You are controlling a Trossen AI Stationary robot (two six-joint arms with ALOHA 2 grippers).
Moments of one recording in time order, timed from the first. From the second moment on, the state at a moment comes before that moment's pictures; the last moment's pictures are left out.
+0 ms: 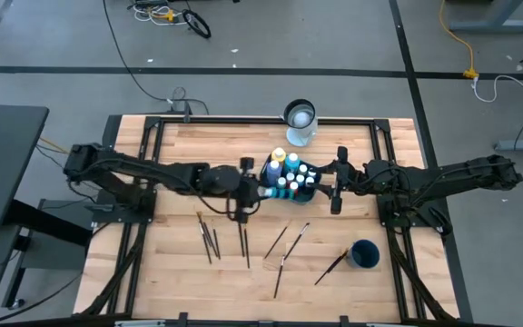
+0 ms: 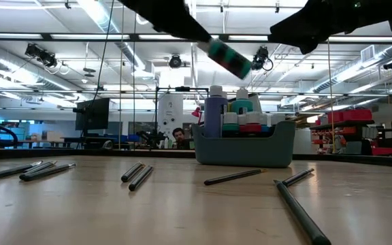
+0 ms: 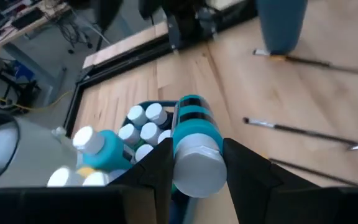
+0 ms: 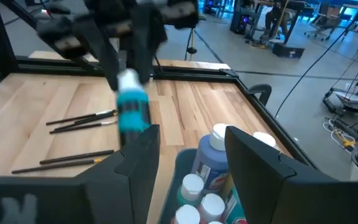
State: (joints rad) left arm -0.09 1.49 1.08 -0.06 -0.21 0.34; right arm 0.05 0.84 0.50 0.19 0.25 -0.09
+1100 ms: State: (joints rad) left arm -0.05 2.18 1.74 -0.45 -0.35 0.91; right arm 0.05 0.85 0.50 0.16 0.25 -0.22
